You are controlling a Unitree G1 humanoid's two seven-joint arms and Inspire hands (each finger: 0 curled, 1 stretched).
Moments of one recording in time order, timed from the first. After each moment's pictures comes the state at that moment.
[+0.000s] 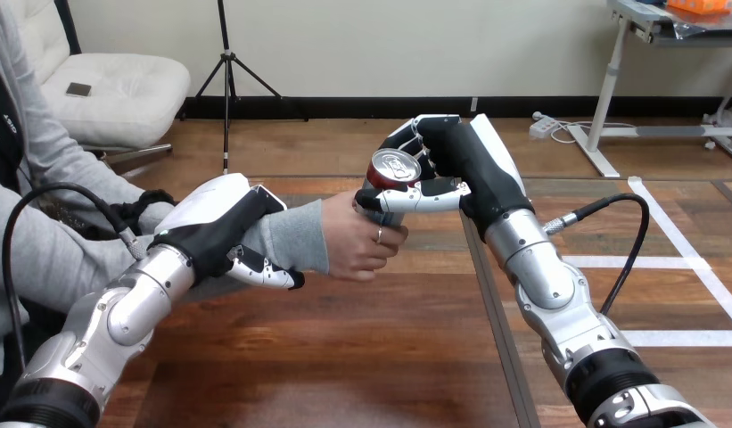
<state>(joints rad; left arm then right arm) -0.57 0.50 -0.27 0.83 0.50 -0.46 -0.08 -0.73 -0.12 0.09 1.02 -0.21 -0.49 0.01</state>
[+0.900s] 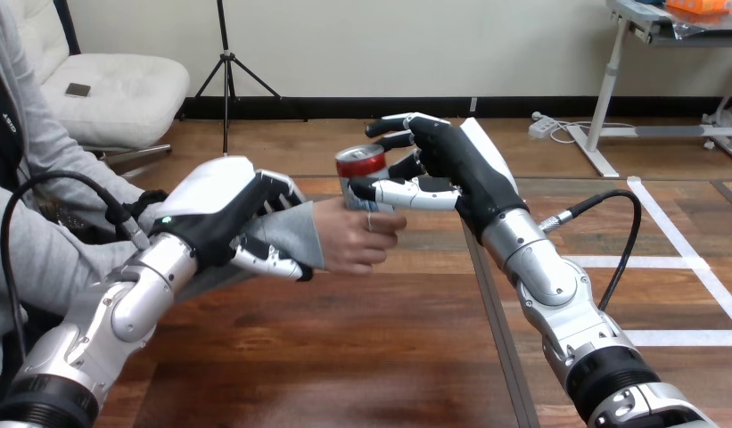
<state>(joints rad) -0.56 0.51 -0.27 0.75 0.60 -0.46 0.01 -0.73 -0.13 0.08 1.01 -0.19 -0.48 0.10</state>
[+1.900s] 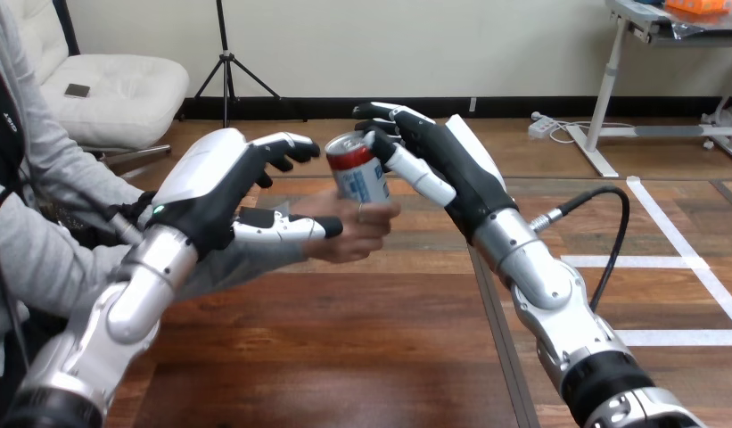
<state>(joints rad) -0.50 0.49 -0.21 0.70 0.42 -0.55 0.05 -0.71 -0.12 0.08 0.99 -0.18 -0.54 0.12</state>
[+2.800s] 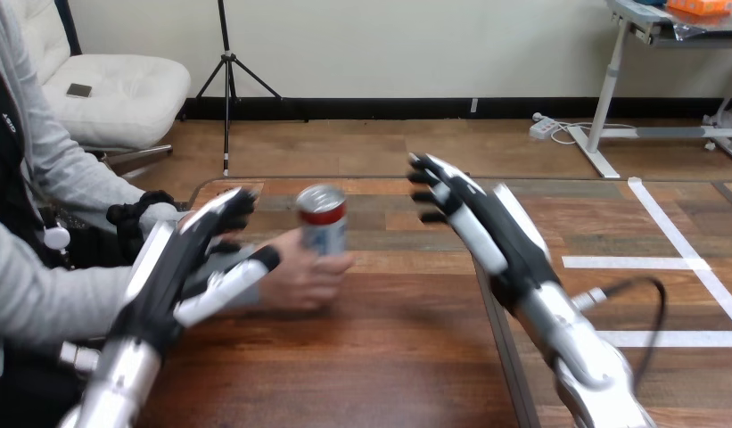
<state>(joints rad) -0.23 0.38 -0.06 0.86 0.08 -0.79 -0.03 -0.48 -0.16 0.01 0.99 -0.04 -0.63 0.23</state>
